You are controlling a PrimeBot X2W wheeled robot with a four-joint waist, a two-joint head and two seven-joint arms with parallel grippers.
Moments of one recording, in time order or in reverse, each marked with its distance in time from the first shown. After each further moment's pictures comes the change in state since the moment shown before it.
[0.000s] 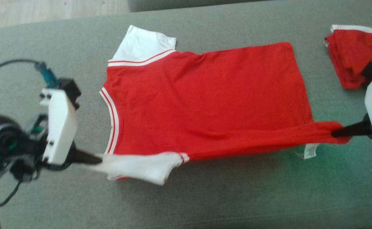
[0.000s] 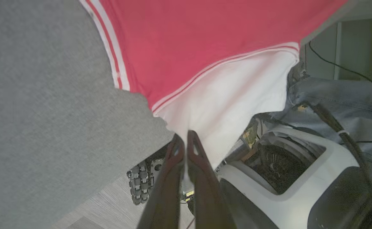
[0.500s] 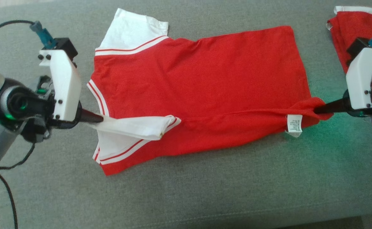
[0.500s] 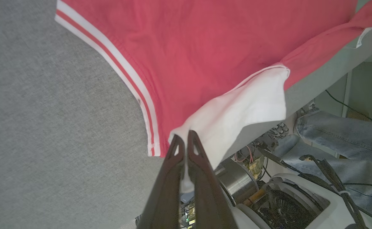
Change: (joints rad) left arm -0.175 -0.179 -0.008 0.289 0.116 -0.013 -0.036; right arm -0.094 0.190 -0.010 0.234 -0.003 0.000 -0.008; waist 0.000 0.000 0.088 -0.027
